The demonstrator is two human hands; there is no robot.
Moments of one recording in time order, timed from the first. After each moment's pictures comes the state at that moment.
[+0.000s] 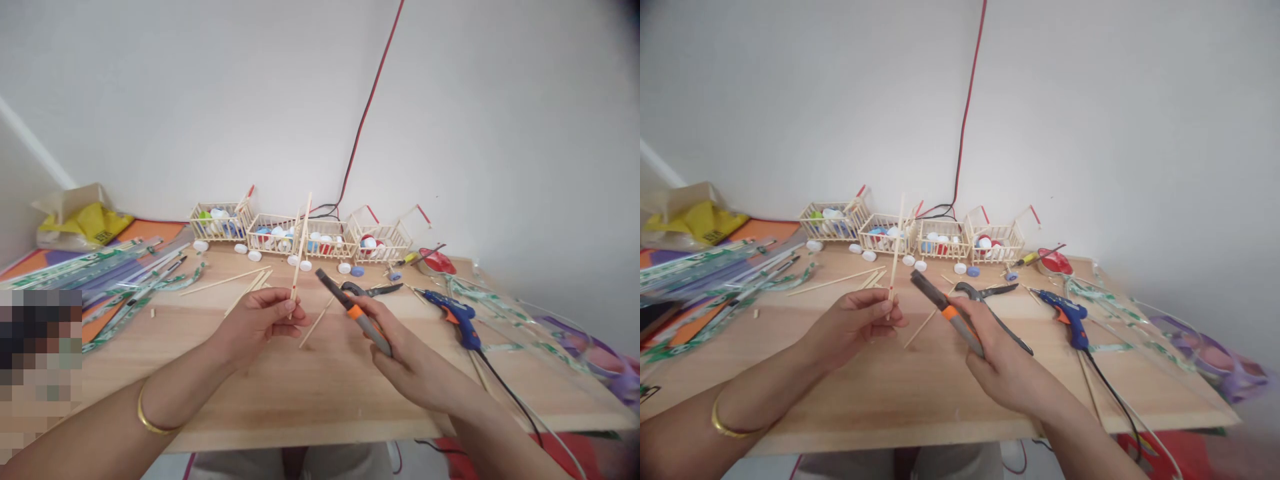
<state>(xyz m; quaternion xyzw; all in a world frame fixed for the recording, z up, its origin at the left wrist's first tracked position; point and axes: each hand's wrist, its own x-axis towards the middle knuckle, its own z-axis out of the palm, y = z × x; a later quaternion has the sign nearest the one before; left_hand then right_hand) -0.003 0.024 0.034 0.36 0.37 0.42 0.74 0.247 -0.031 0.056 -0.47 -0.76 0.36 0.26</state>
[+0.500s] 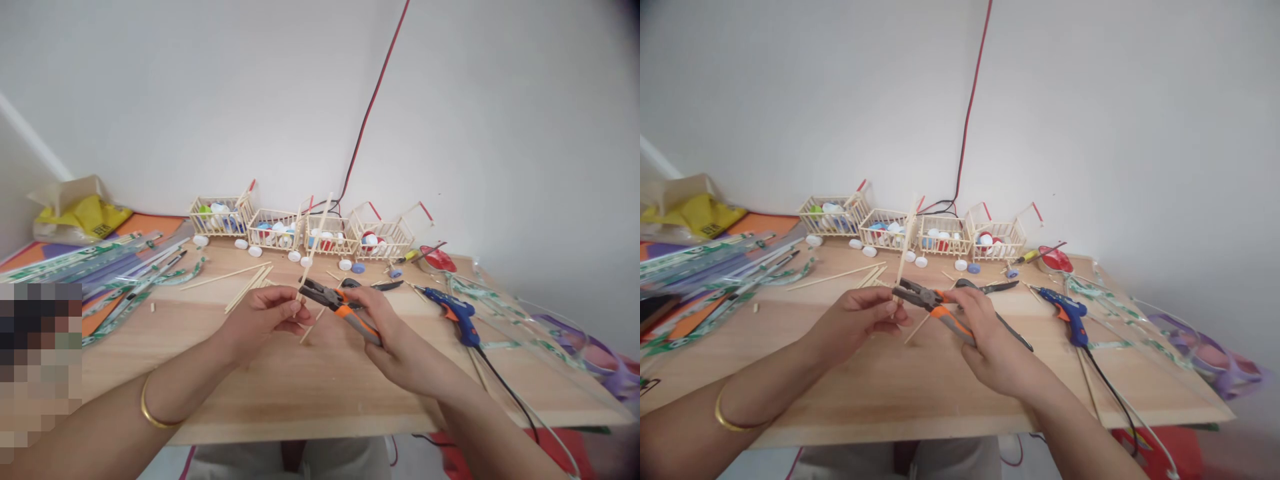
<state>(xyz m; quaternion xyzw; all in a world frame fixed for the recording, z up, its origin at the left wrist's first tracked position) -0.002 0.024 0.027 0.43 0.36 0.41 0.72 0.240 -0.018 0.057 -0.45 -0.83 0.24 0.21</state>
